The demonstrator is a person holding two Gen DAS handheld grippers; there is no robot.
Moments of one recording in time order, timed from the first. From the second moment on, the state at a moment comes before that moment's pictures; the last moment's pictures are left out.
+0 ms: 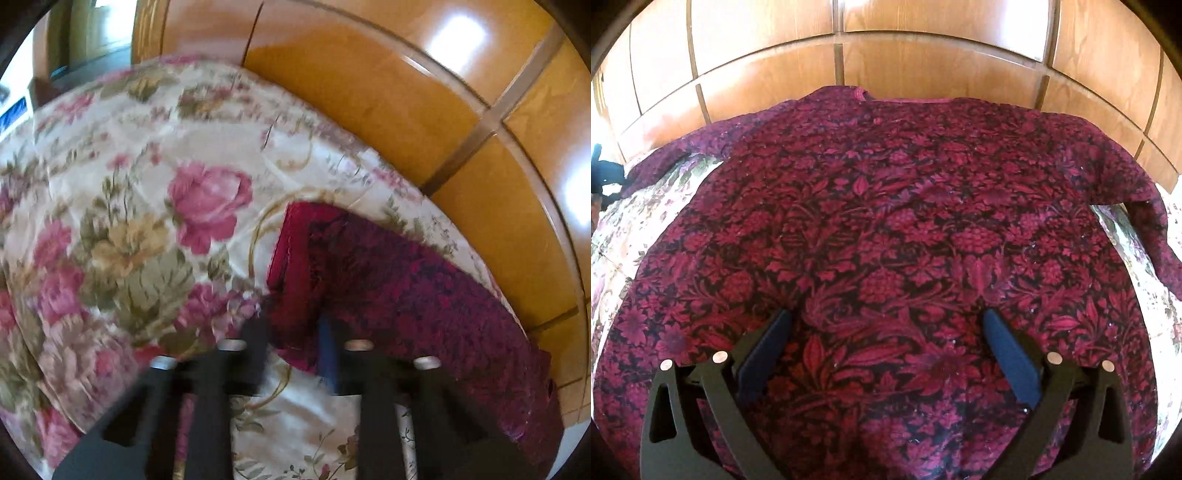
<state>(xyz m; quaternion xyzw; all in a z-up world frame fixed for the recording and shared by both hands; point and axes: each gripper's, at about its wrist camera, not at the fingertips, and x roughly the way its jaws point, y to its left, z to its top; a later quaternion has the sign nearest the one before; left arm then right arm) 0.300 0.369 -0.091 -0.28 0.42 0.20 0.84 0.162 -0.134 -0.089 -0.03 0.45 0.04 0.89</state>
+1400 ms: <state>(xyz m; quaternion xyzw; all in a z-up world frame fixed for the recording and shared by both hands) 0.211 -0.103 -0.099 0.00 0.46 -0.17 0.87 0.119 -0.492 -0.083 0.49 0.31 -0.17 0.80</state>
